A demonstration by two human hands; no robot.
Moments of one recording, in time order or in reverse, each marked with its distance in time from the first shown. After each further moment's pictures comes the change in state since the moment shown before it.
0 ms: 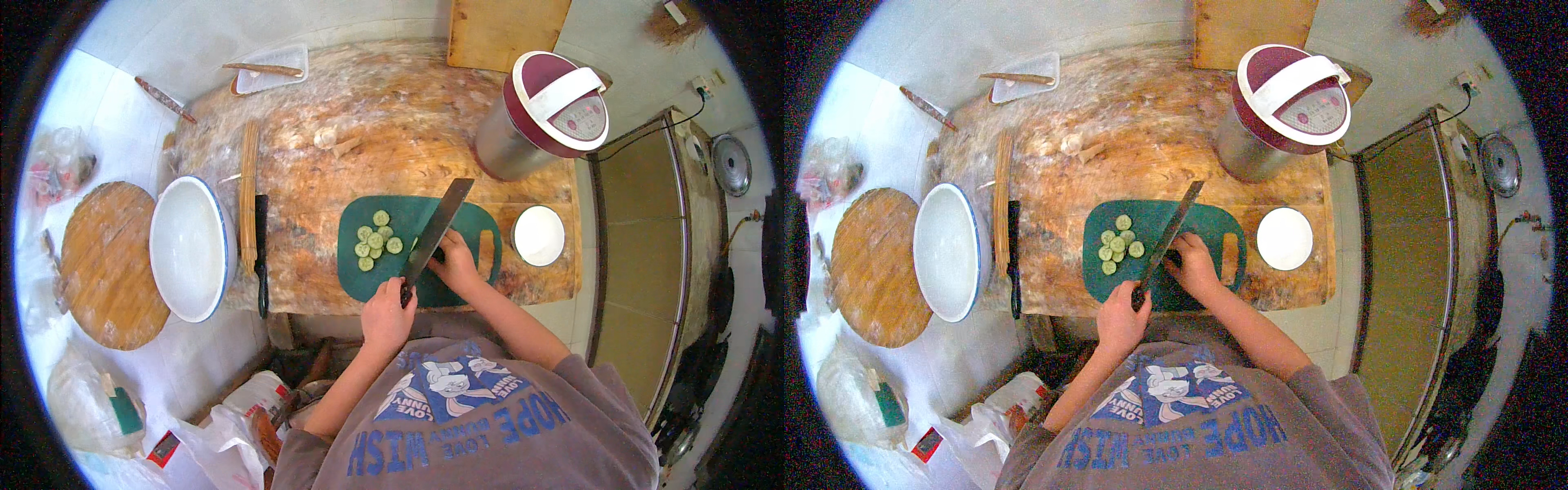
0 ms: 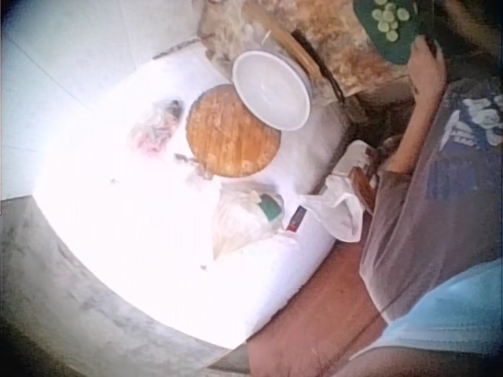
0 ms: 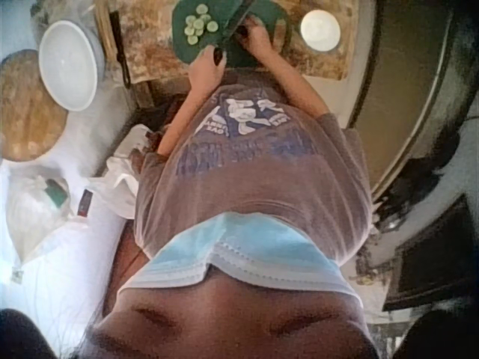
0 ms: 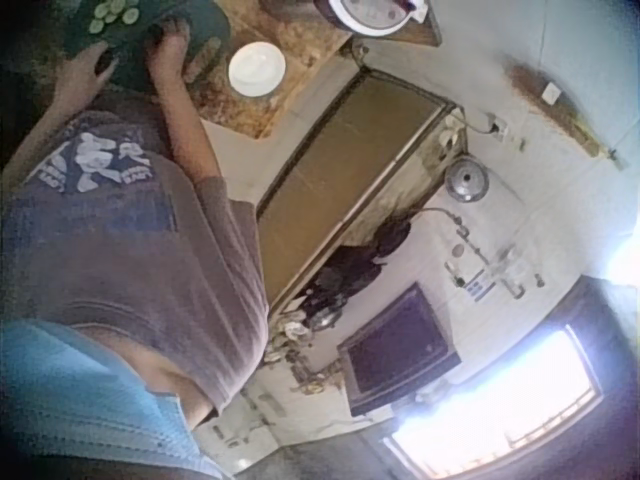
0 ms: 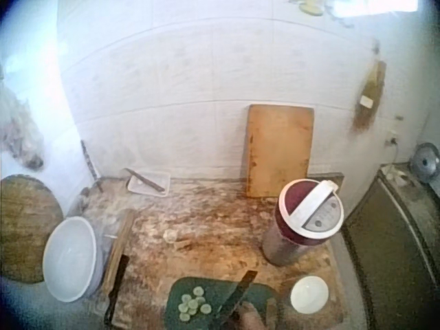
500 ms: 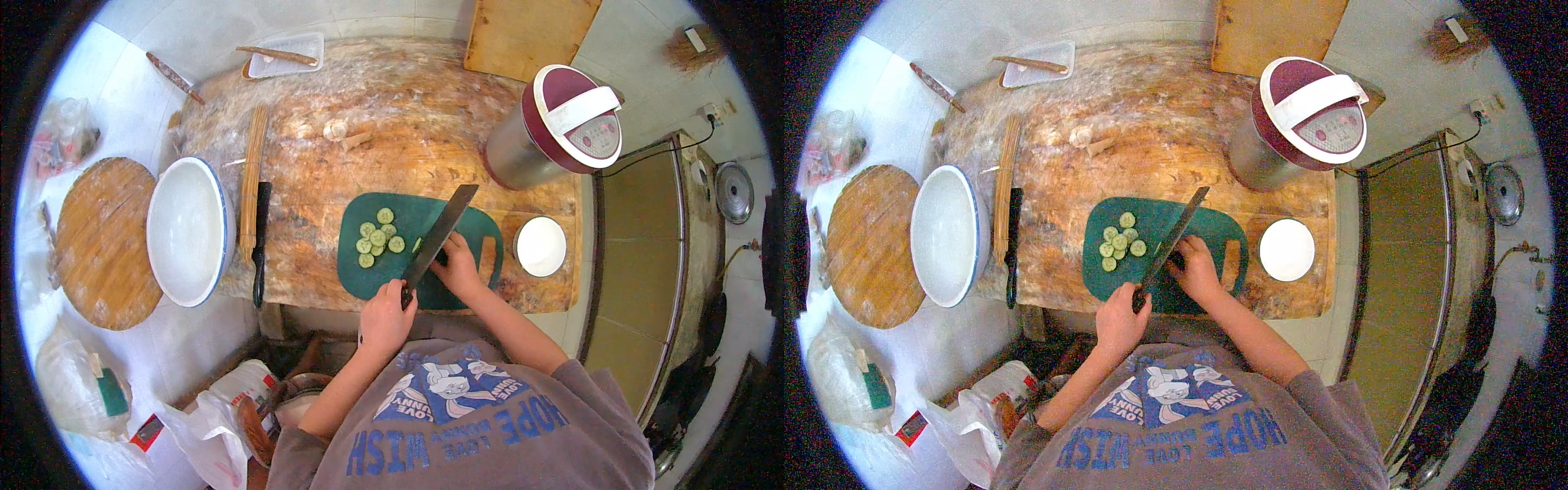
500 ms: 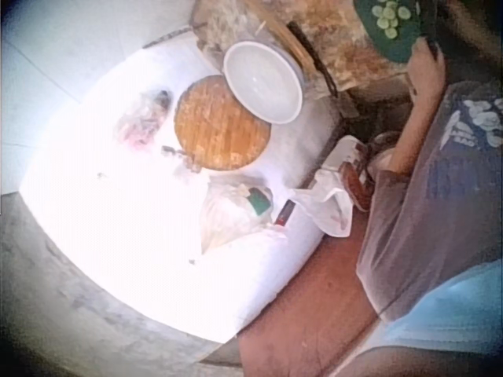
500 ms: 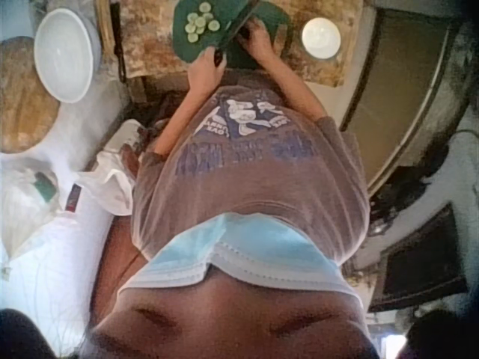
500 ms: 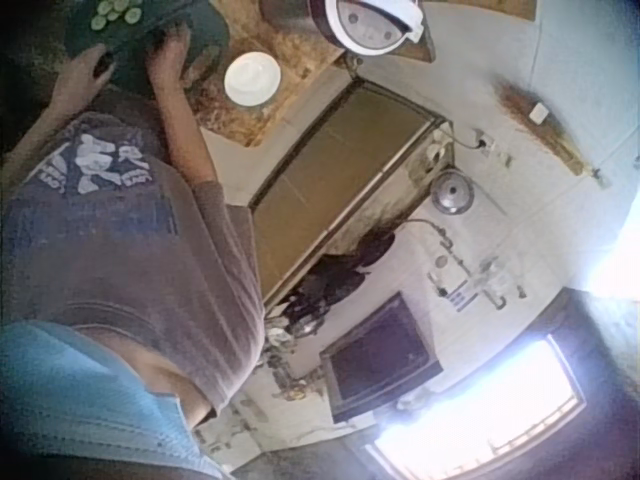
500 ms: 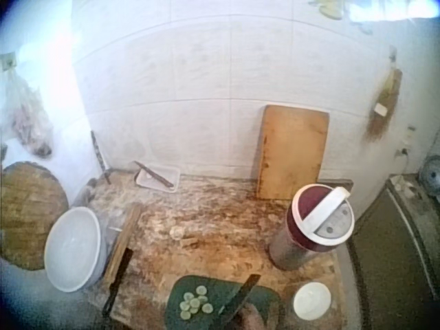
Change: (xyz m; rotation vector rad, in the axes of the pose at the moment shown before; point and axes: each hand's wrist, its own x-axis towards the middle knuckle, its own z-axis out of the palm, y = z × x) left_hand -0.004 0.000 0.001 -0.018 -0.032 -0.066; right_hand 0.004 -0.005 -0.004 0.008 0.024 -0.065
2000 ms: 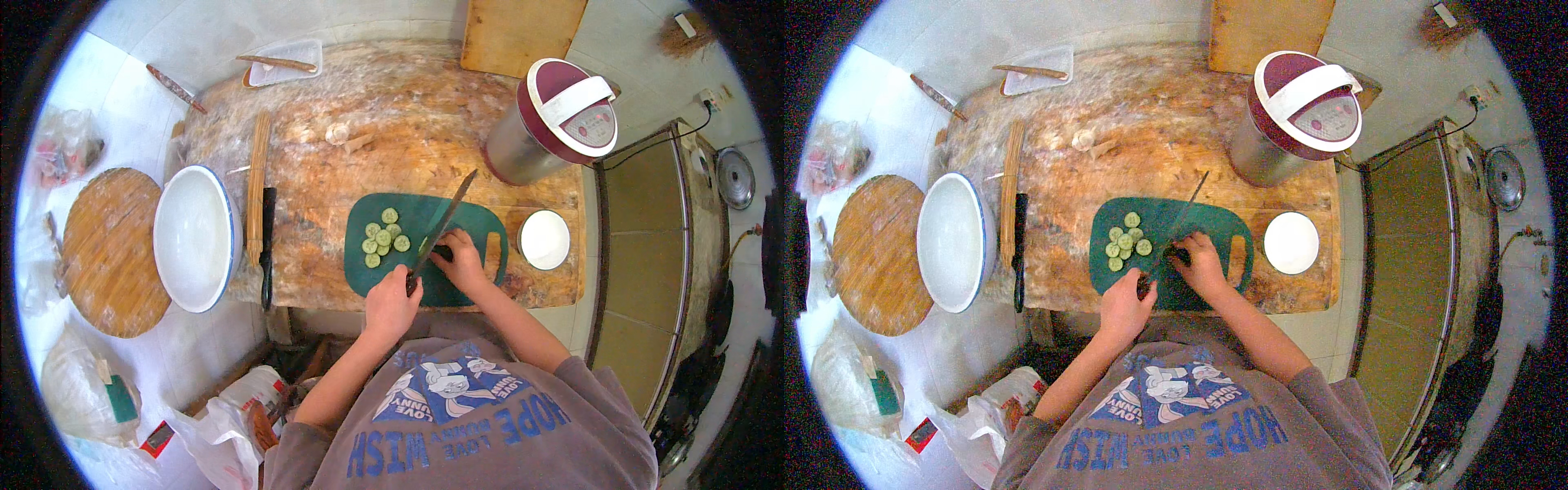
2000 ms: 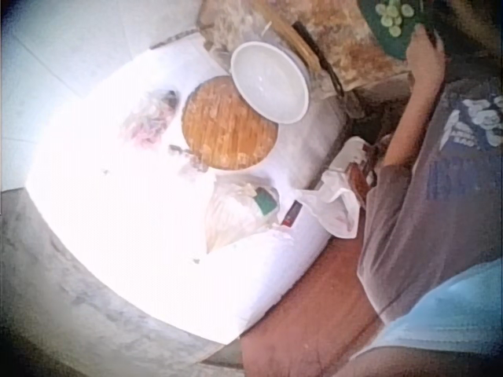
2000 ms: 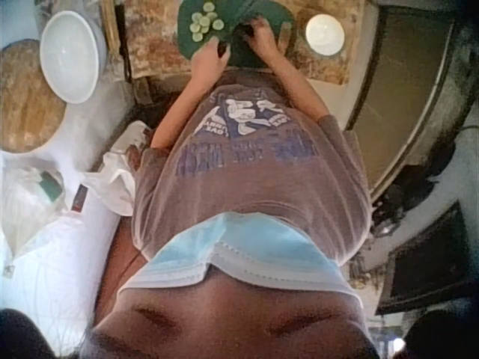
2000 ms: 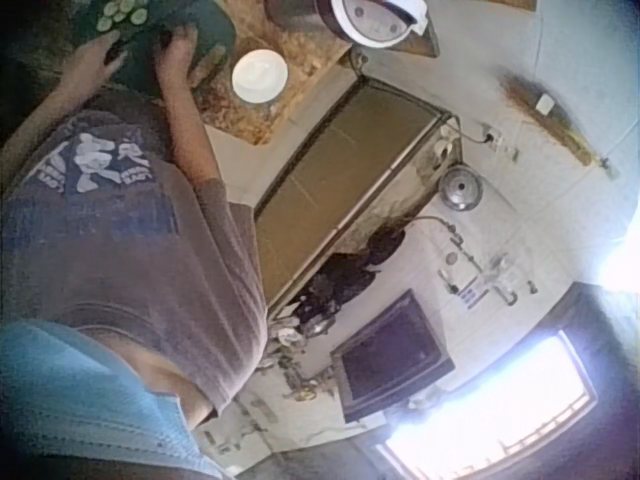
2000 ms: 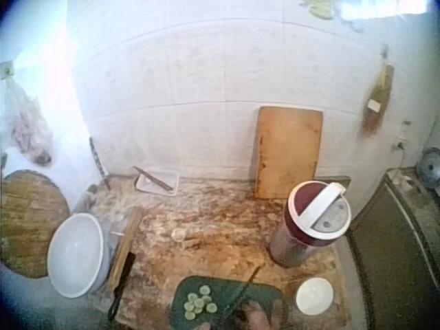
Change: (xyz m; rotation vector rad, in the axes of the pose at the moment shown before) left_hand 0.019 -0.001 -0.008 -0.027 -0.066 0.034; right_hand -0.005 0.010 0.007 -0.018 -0.014 0.068
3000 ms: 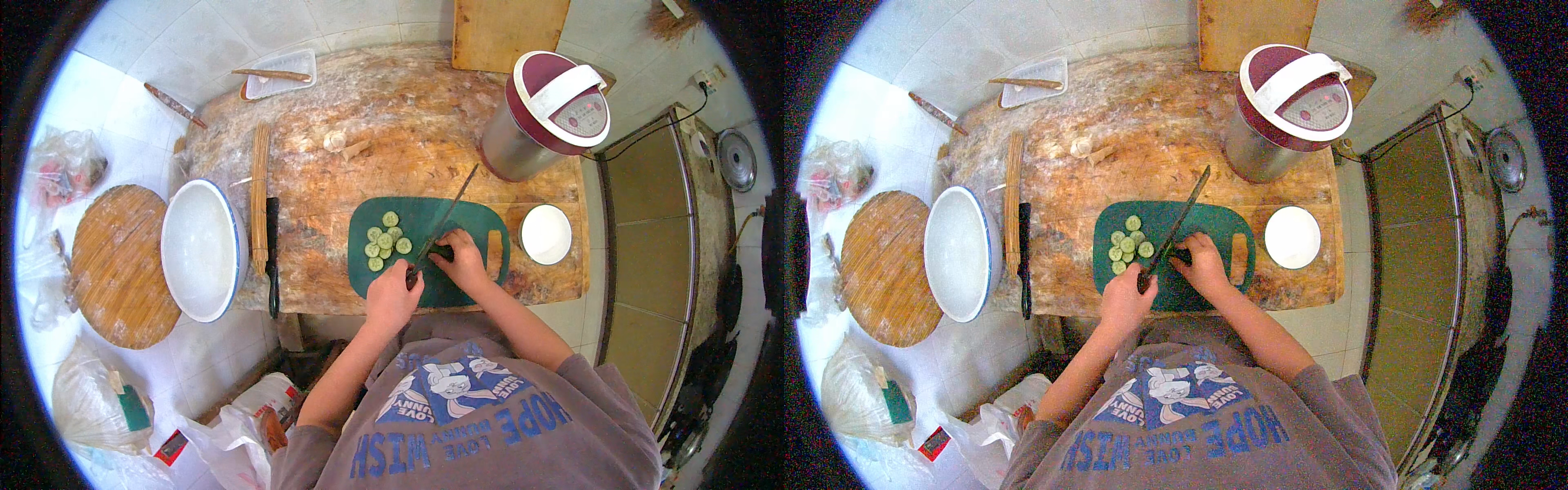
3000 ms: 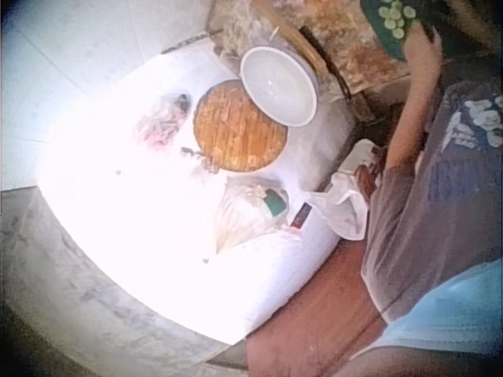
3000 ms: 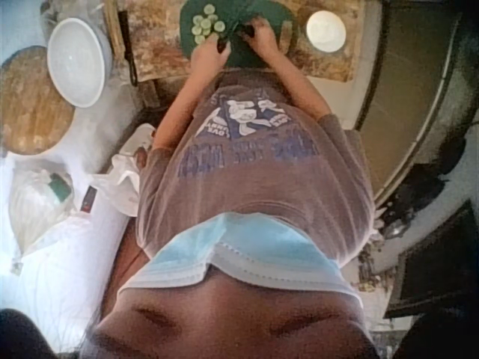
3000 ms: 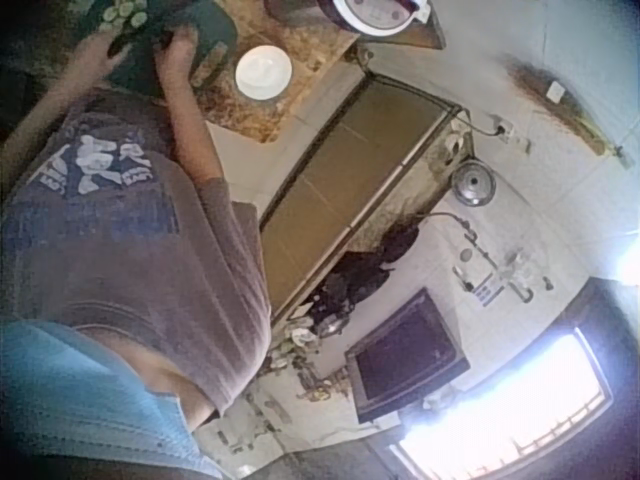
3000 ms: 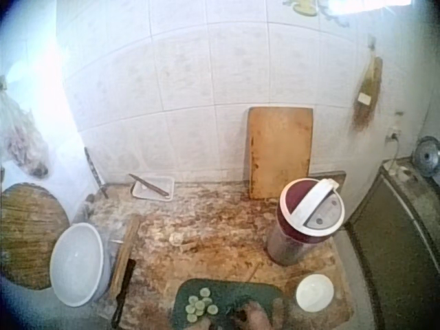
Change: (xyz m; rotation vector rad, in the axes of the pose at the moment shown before) left_hand 0.014 -0.004 -0.001 0.015 0.017 0.051; right_hand -0.001 -0.003 -0.001 -0.025 0.042 -0.012
